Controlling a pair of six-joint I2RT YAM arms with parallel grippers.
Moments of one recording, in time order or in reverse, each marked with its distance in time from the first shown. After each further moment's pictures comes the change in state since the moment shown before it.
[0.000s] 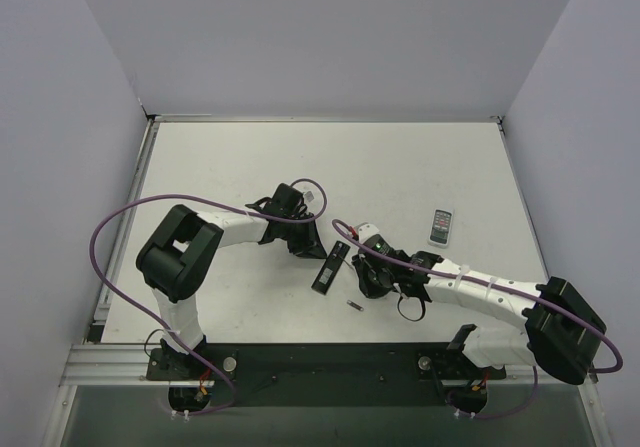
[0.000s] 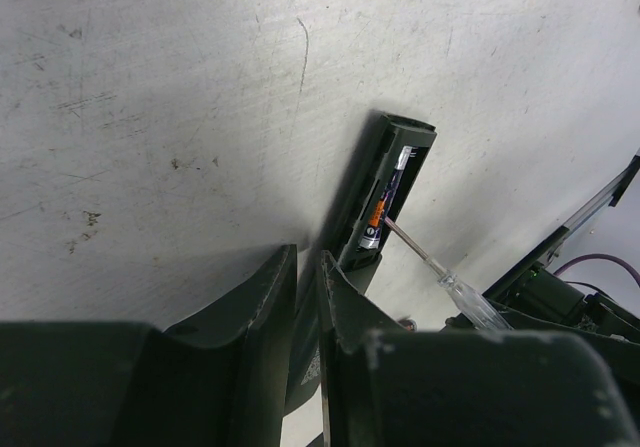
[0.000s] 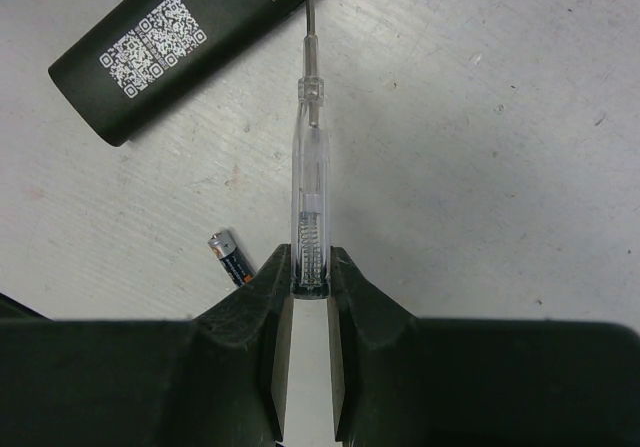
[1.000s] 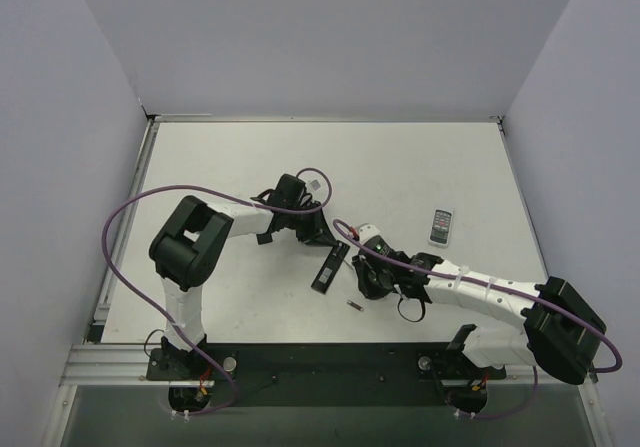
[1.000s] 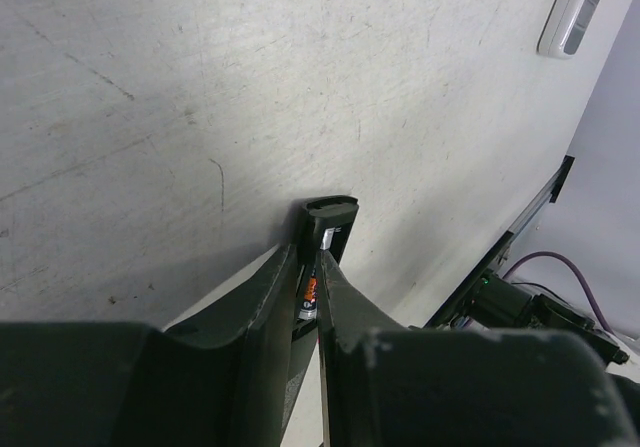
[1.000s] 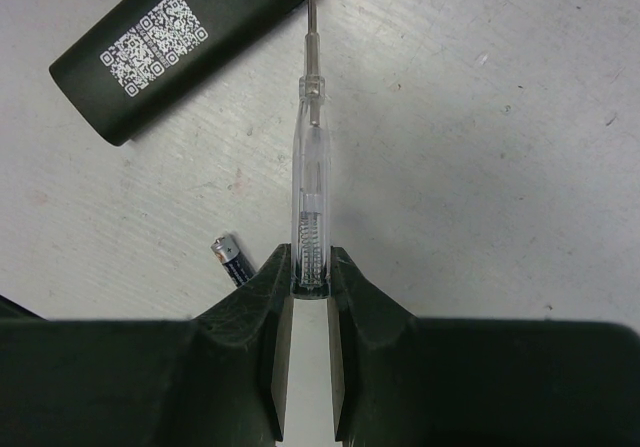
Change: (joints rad) left arm 0.026 0.106 0.098 0.118 0.104 -0.026; right arm 0.000 0.001 -0.009 0.022 -0.003 0.010
